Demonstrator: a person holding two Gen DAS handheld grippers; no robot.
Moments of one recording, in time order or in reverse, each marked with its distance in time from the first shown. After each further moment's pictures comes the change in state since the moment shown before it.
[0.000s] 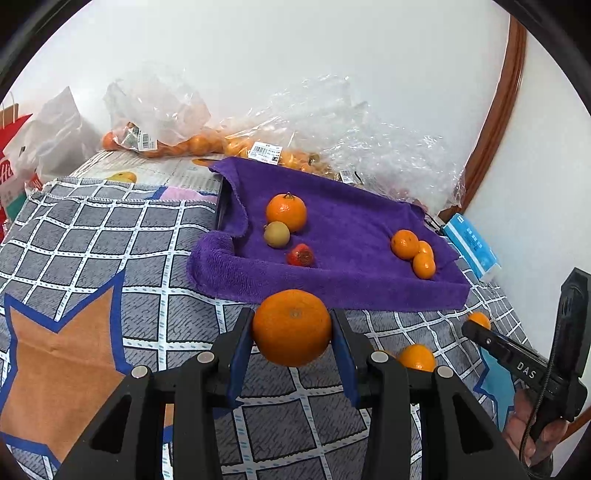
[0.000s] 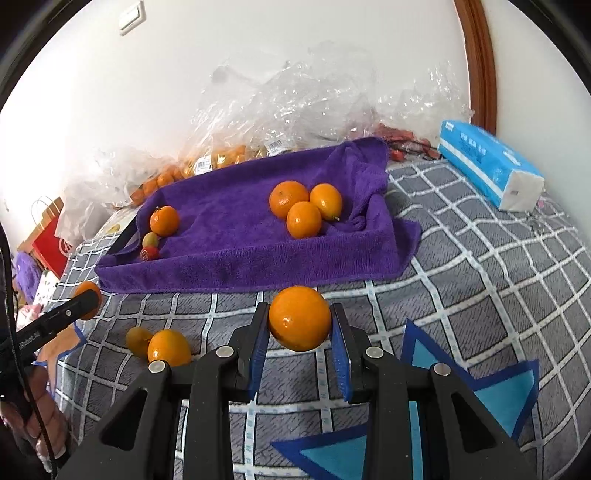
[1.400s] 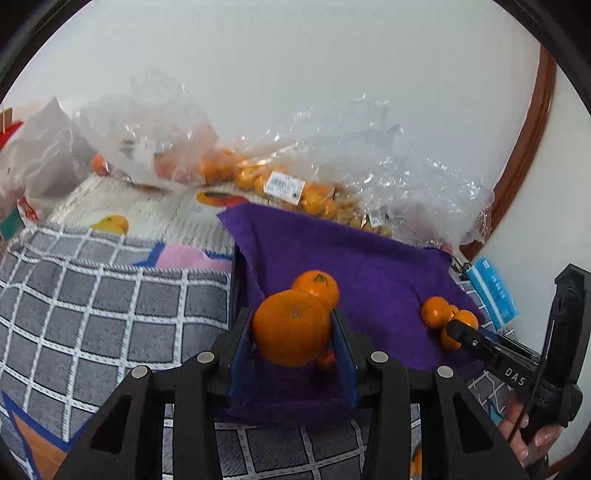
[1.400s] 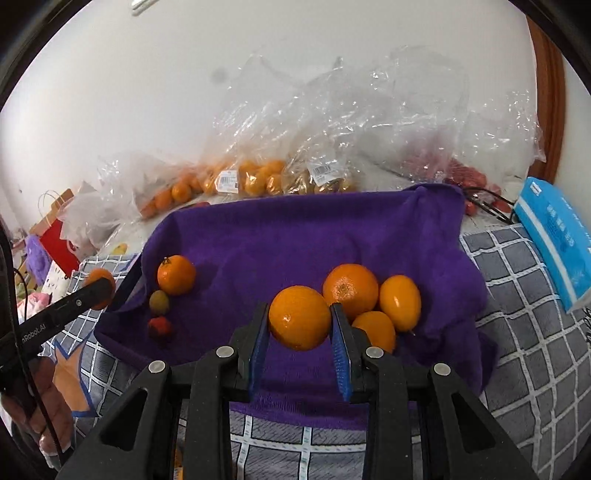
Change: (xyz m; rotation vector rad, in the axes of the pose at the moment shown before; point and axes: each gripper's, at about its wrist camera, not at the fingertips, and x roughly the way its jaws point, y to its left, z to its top) left arm 0.046 0.021 0.077 -0.046 0.010 0.019; right arm 0.072 0.044 0.088 -0.124 0.027 0.049
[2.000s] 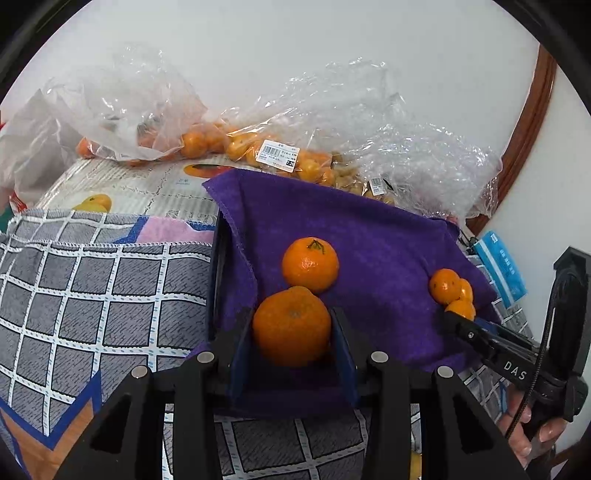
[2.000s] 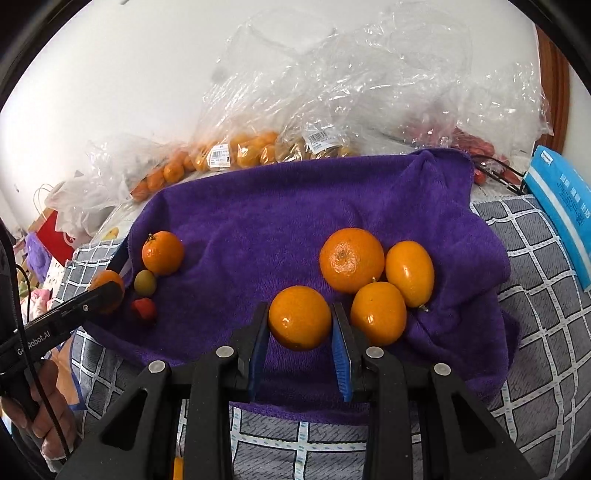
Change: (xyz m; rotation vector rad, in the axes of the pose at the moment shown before) left arm 0.020 -0.009 -0.012 0.048 0.067 0.025; right arm 0.021 -0.007 -0.012 0.034 0.073 0.019
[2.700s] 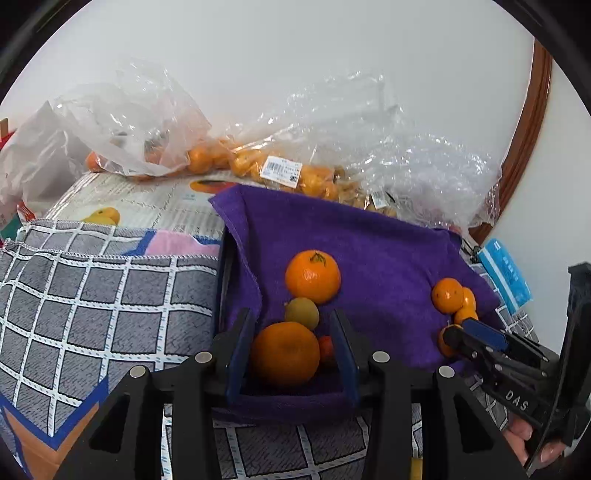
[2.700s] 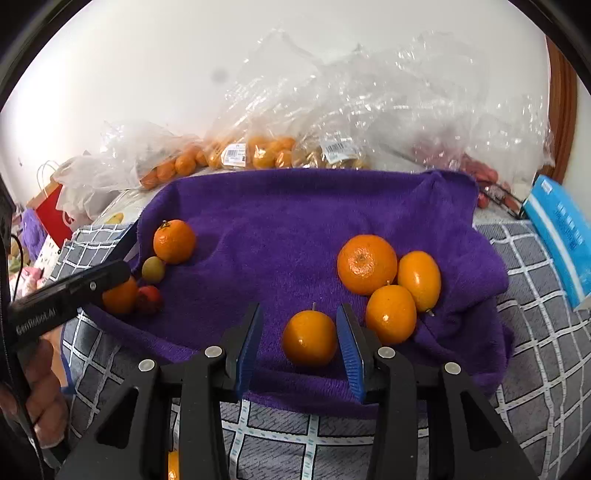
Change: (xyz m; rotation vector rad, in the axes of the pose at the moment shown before) left arm -0.008 0.001 0.000 -0.001 -0.070 0.020; right arm -0.013 0.021 -0.008 -0.114 -0.066 -0.042
